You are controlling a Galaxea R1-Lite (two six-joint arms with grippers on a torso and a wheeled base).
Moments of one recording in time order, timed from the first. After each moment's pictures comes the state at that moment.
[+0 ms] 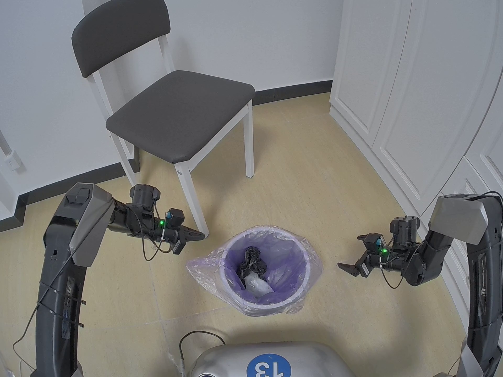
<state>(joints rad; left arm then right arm) -0.07 2.70 -1.86 0.03 -0.83 0.95 0.09 2.50 -0.87 -1.06 0.40 -0.59</state>
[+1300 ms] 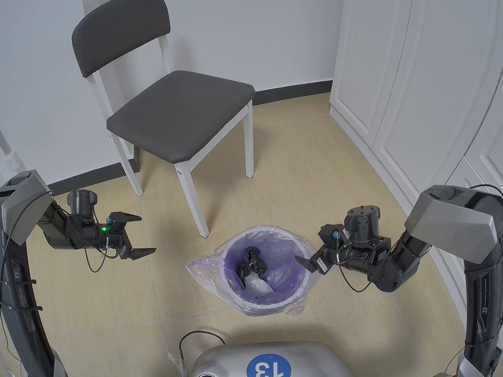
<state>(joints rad) 0.14 2.30 -1.07 -0.50 -0.74 1.01 0.42 2.37 -0.90 -0.93 0.06 -0.42</state>
